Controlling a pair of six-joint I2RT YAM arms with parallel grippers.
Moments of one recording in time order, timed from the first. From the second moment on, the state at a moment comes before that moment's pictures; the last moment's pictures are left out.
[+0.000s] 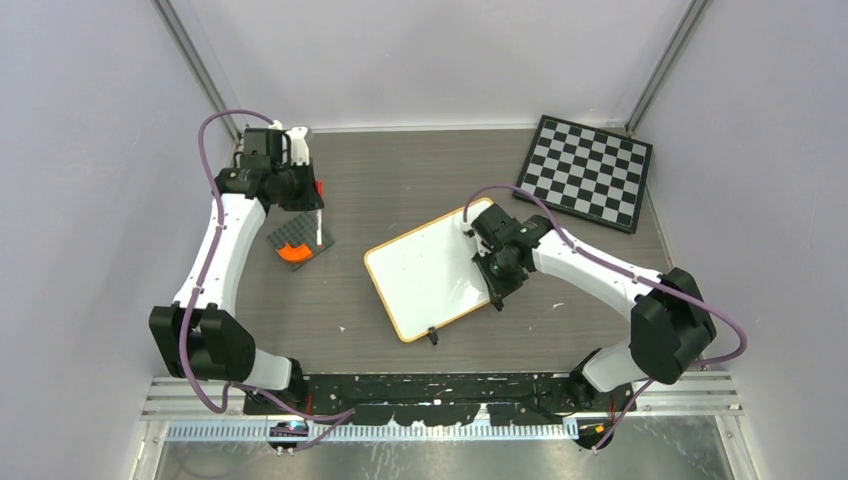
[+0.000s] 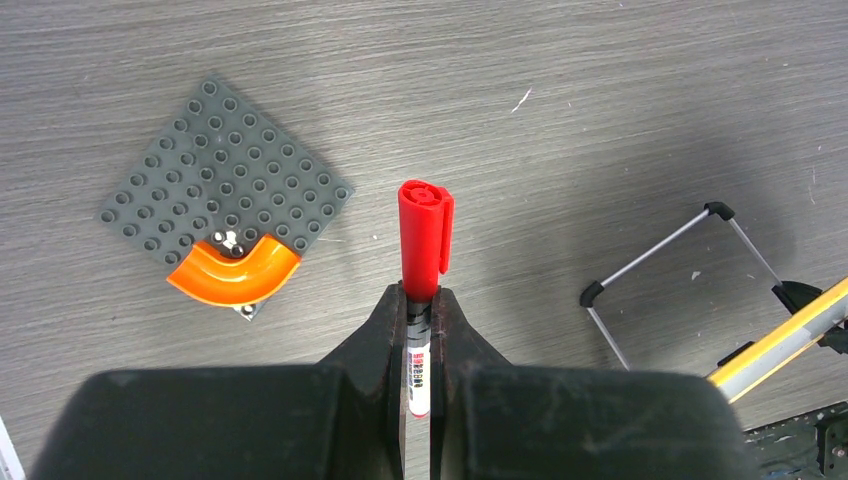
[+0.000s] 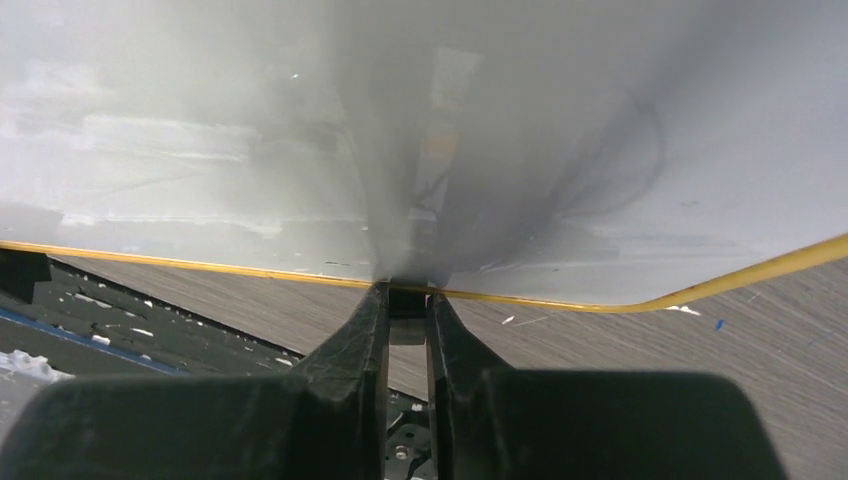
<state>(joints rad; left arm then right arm) -0.06 1.42 1.41 -0.84 0.22 -0.06 0.68 1.46 1.05 -0.88 -0.01 0.19</state>
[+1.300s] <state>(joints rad) -0.07 1.31 1.41 -0.40 0.67 -0.64 0.53 1.53 1.86 -0.87 -0.52 0.20</state>
